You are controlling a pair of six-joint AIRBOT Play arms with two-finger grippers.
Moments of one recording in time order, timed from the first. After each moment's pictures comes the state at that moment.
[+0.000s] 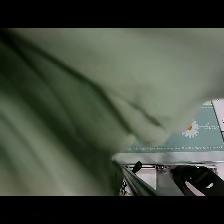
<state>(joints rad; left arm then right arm) -0.32 -0.58 1.60 0.71 -1.01 -1.26 0.54 -0.63 1.68 -1.38 1.38 2.00</state>
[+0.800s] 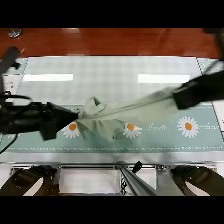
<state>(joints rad) -0.32 -0.63 0.97 0.90 -1.26 -1.43 0.54 -1.03 1.57 -1.71 1.70 1.67</state>
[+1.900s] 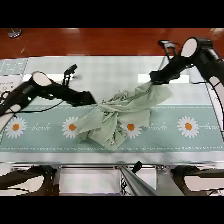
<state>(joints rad) -0.16 -1.37 1.03 0.85 -1.14 -1.27 0.16 -1.56 1.54 -1.40 1.33 1.52</state>
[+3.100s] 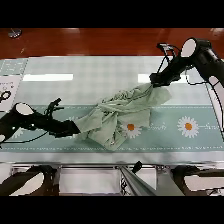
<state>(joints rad) 0.02 -1.12 0.54 0.88 -1.22 -1.25 0.16 -1.57 1.54 -1.39 1.37 1.50</state>
